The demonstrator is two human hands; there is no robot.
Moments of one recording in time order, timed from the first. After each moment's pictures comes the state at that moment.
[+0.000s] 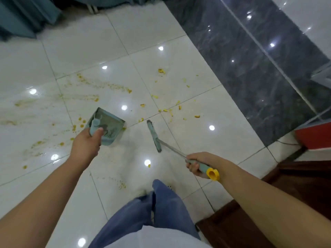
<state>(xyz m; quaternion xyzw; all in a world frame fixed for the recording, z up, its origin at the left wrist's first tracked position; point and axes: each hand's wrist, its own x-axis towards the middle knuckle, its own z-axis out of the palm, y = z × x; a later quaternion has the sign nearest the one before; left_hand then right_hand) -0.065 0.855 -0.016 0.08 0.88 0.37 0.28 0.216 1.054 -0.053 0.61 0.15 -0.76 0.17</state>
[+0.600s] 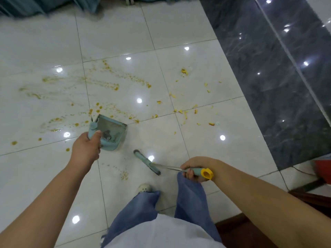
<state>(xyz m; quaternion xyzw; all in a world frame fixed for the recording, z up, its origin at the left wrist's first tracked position) -0.056 0.813 -0.022 -0.09 0.86 0.43 0.25 0.165 1.055 -0.082 0.57 0.27 -0.67 0.39</state>
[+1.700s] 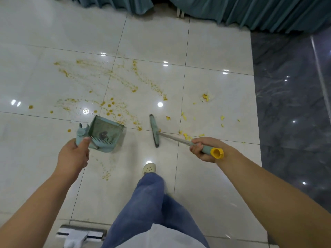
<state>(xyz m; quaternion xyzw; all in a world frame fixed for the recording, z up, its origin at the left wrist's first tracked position) -0.033 0.925 -0.013 -0.26 0.82 0.49 0.14 0.025 1.297 -0.074 0.54 0.24 -0.75 0.30</state>
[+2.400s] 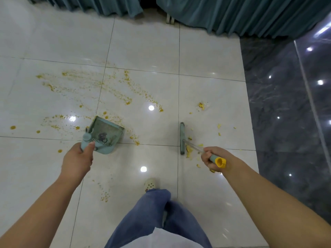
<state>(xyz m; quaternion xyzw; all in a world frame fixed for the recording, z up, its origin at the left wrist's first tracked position) -0.181 0.921 -0.026 -0.20 0.86 0.43 0.19 -0.069 1.302 -0.071 0.62 0.21 -0.74 0.14</state>
